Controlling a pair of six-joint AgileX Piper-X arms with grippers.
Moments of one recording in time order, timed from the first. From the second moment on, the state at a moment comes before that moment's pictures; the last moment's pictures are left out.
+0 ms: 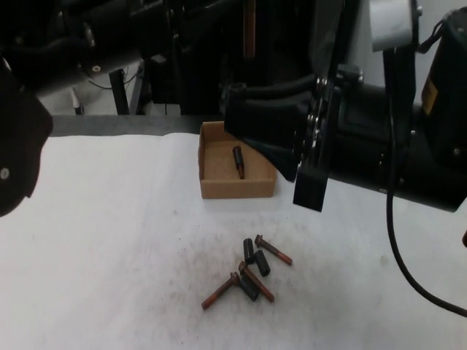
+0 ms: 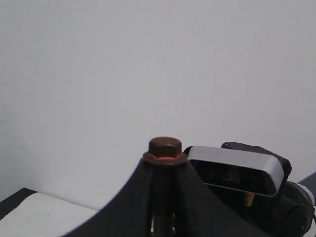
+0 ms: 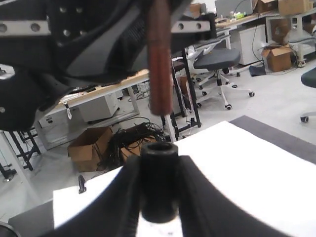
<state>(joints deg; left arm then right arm) -26.1 66.3 -48.3 -33.0 51.8 -29.1 39.4 63.1 -41.9 -14.4 -28.6 13.4</state>
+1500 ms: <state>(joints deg) -26.1 67.8 -48.3 -31.4 50.2 -25.7 35.7 63.1 -41.9 -15.6 -32.1 13.0</state>
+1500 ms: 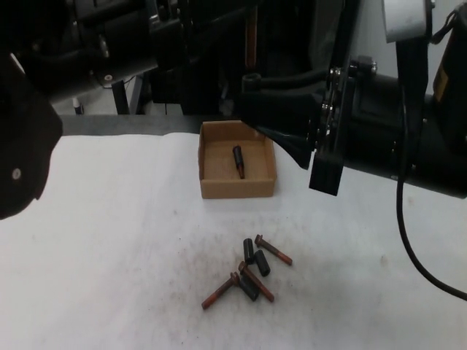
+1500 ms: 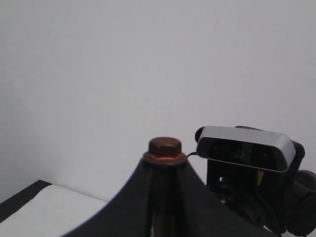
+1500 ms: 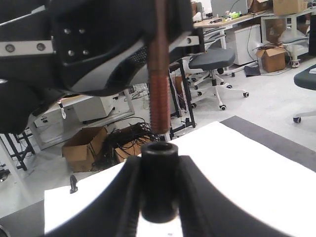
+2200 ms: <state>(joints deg) -26.1 67.8 -48.3 -30.7 50.2 -25.0 35.6 63.1 -41.9 -17.5 -33.1 13.5</state>
